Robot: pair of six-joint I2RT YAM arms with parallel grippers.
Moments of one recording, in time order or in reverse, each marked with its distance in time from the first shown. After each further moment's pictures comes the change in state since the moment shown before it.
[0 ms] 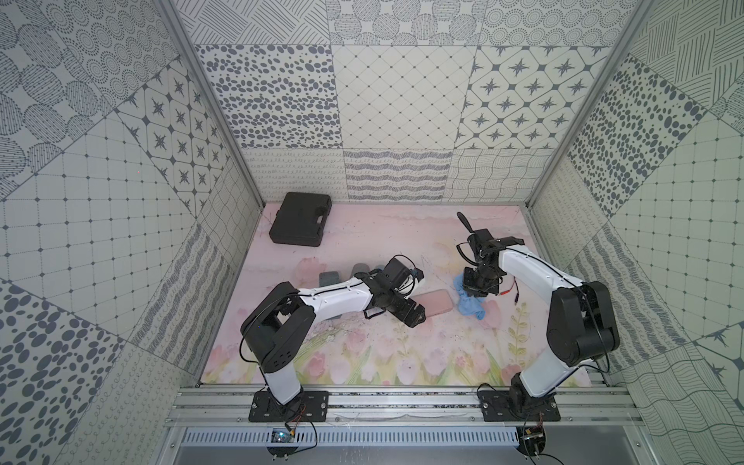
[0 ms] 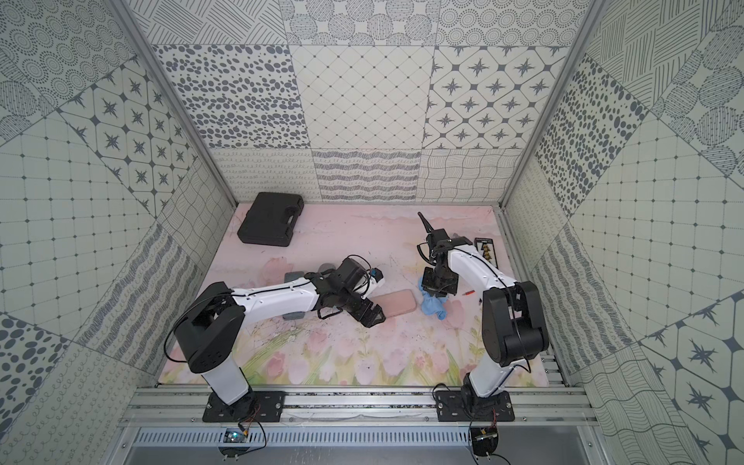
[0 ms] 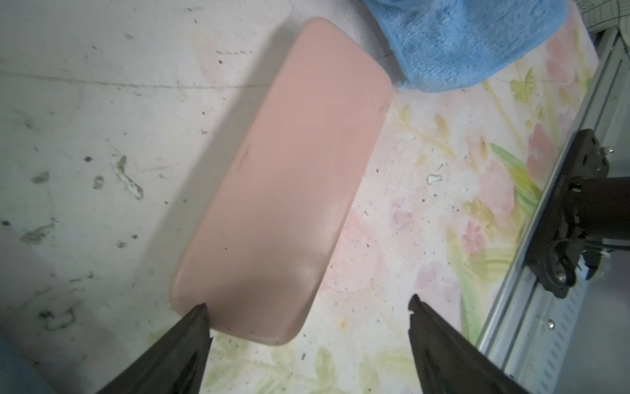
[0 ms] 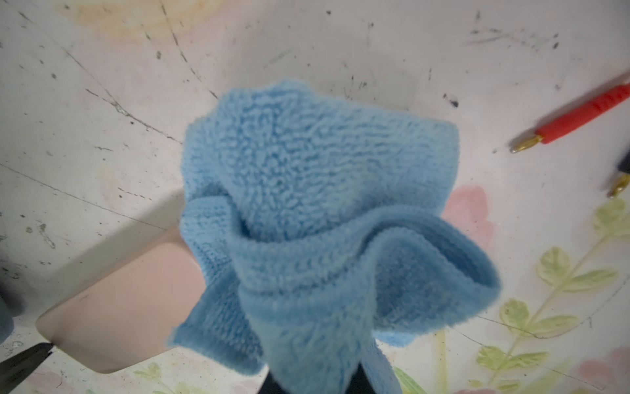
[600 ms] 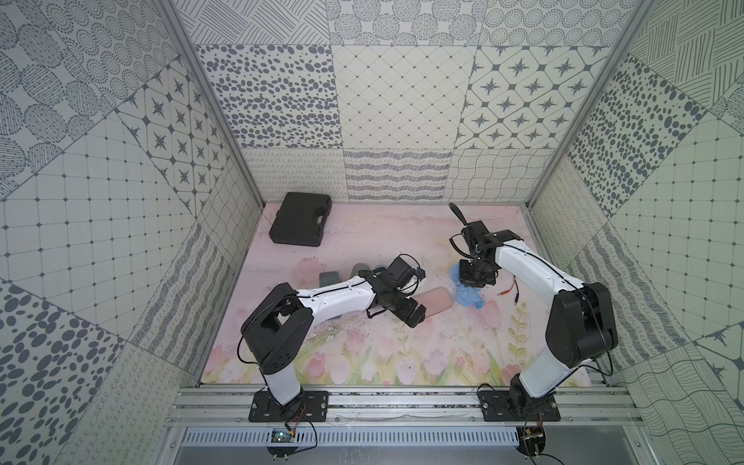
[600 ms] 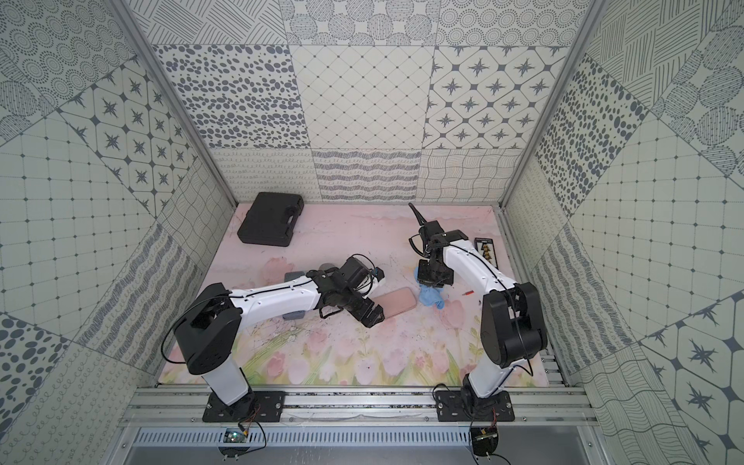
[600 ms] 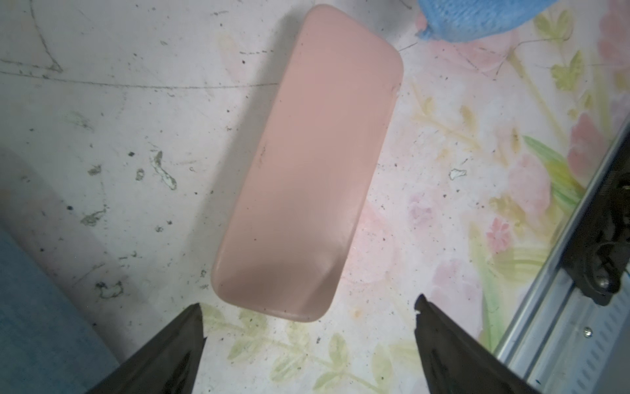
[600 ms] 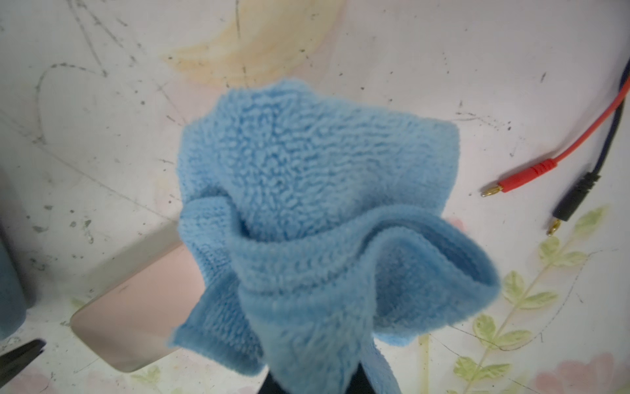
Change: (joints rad) left arm -0.019 0.031 0.093 -0.100 -0.147 0.076; right arm 0.084 -0.024 0.098 -0.031 0.059 -0.049
